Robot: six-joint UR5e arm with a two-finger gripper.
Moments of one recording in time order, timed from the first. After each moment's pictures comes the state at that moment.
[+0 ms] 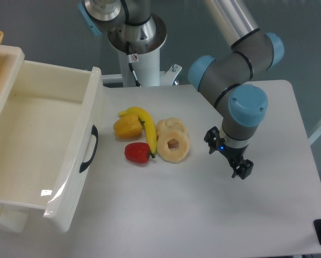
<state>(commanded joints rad) 2.63 -2.06 -1.50 -1.13 1.55 1.51</state>
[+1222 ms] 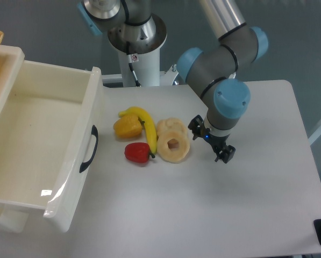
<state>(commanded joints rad) 2.62 -1.95 -1.69 -1.14 1.47 1.14</state>
